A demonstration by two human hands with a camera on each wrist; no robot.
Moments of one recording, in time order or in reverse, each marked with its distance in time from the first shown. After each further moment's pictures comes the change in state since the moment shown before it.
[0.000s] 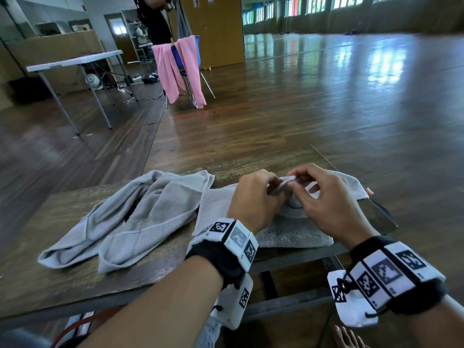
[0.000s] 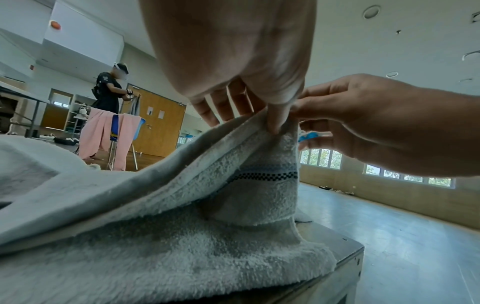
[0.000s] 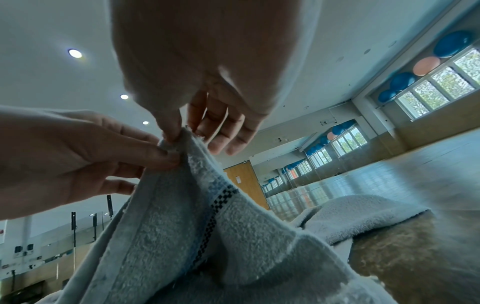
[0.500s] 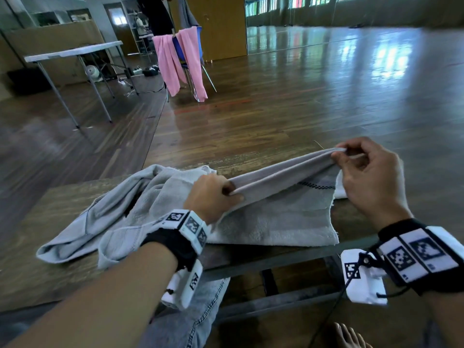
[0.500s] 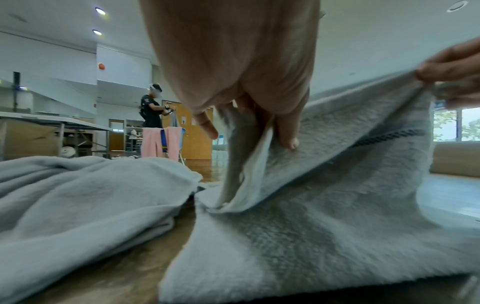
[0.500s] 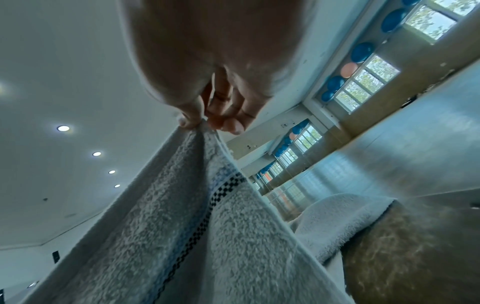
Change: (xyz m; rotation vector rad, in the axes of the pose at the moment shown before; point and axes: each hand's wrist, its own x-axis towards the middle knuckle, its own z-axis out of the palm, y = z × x) left_hand -0.001 -0.070 -0.054 0.347 -0.248 -0.170; right_hand 0.024 0.028 -0.030 -0.051 0.335 0.135
